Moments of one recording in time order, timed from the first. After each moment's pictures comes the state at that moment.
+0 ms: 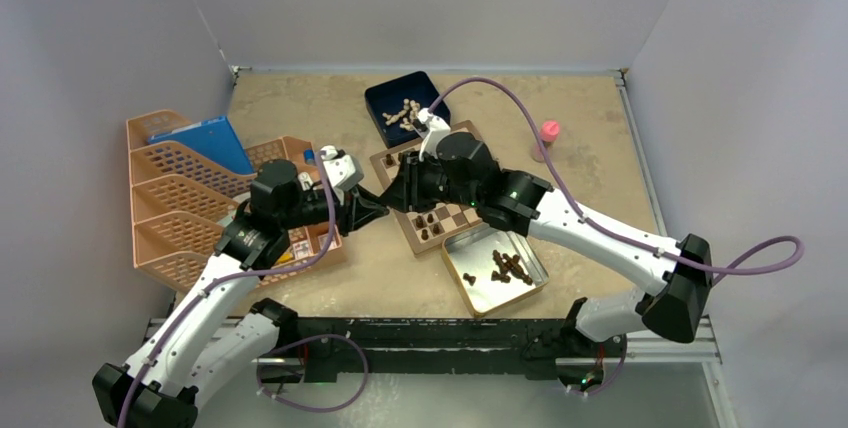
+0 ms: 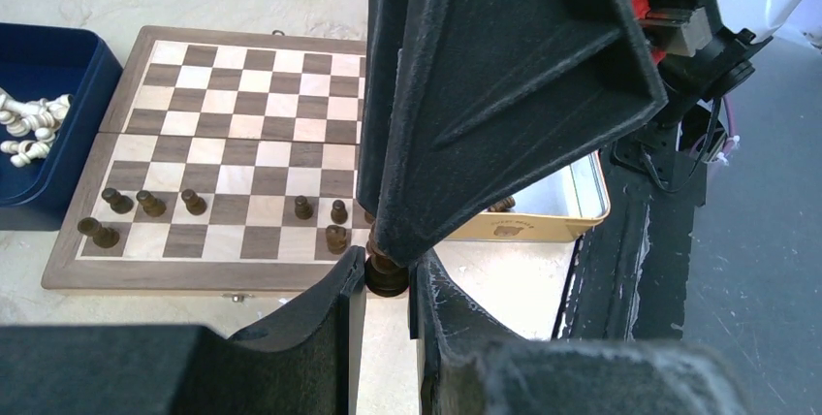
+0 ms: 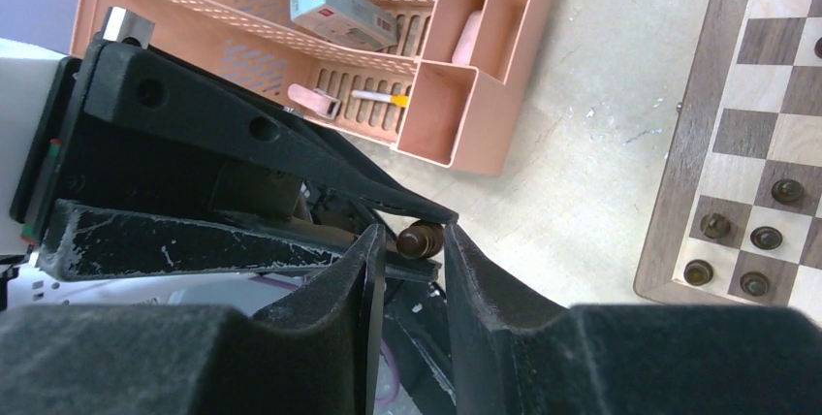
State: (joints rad) left arm -0.43 0.79 0.74 -0.23 0.73 0.07; right arm 0.98 1.37 1.27 -0.33 -0.10 0.70
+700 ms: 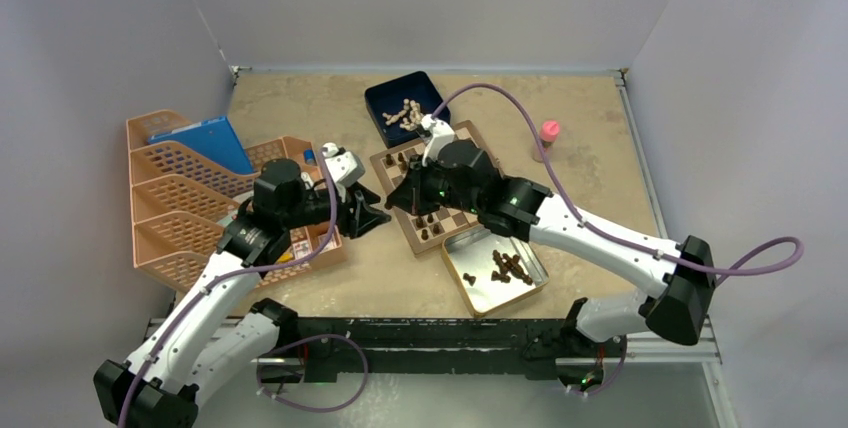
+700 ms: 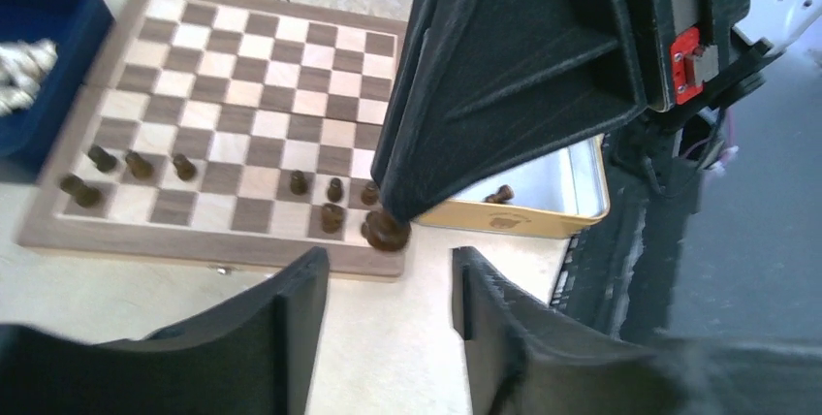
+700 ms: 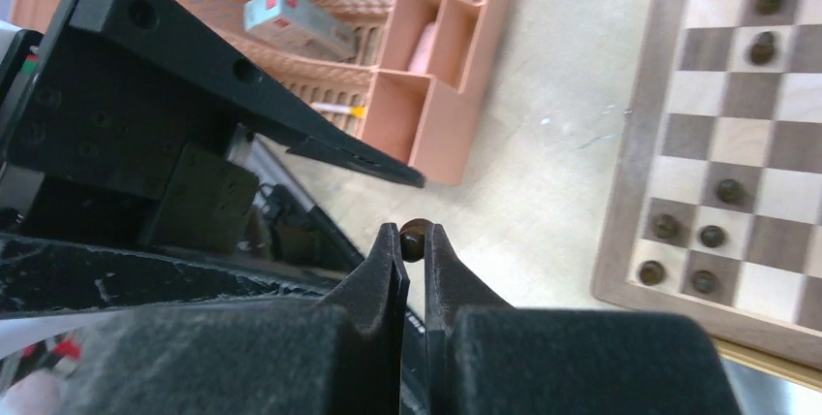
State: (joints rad) left arm -0.43 0.80 0.74 -0.25 0.70 0.03; right arm 0.98 1.37 1.22 -0.29 -0.05 0.67
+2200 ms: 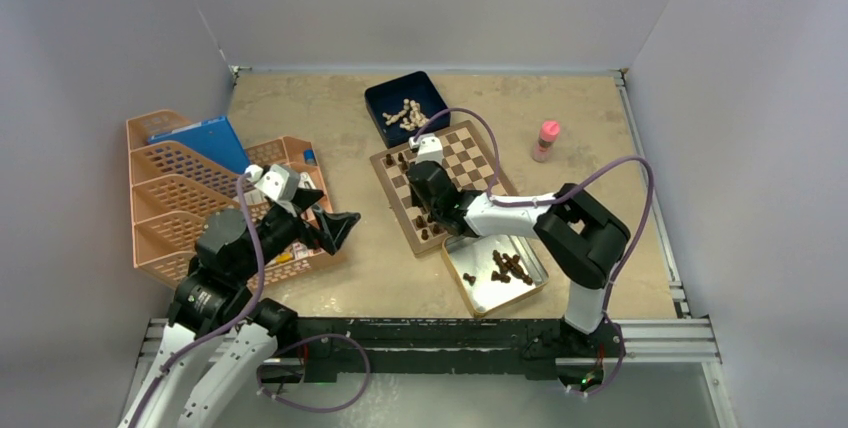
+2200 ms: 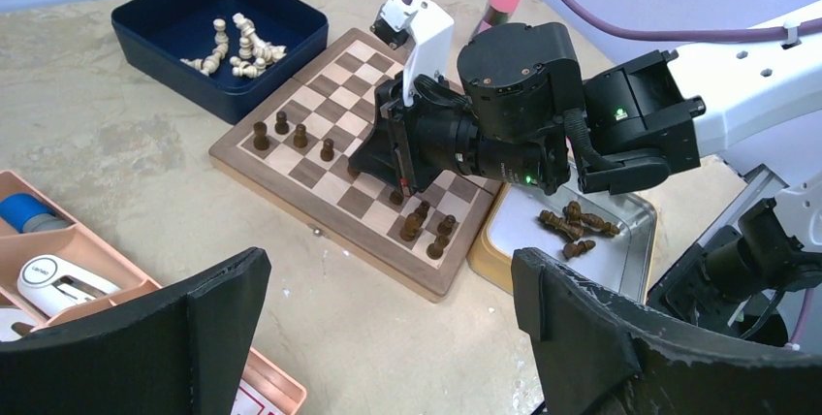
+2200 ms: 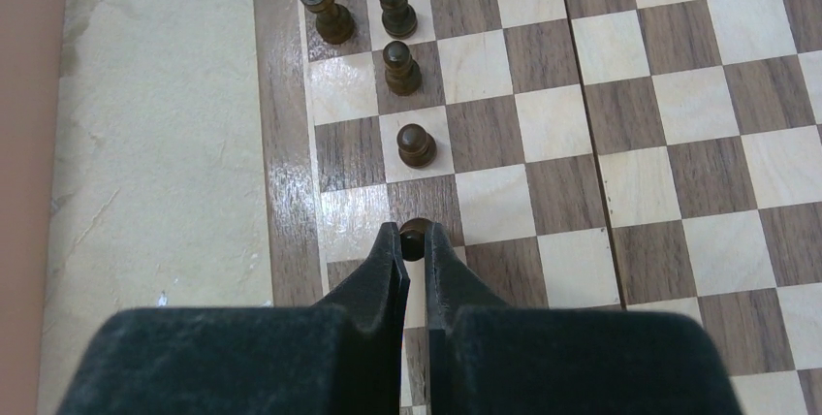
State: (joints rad) left arm -0.43 0.41 0.74 -0.46 0.25 -0.22; right arm 0.90 1.83 1.03 0.22 0.45 0.40
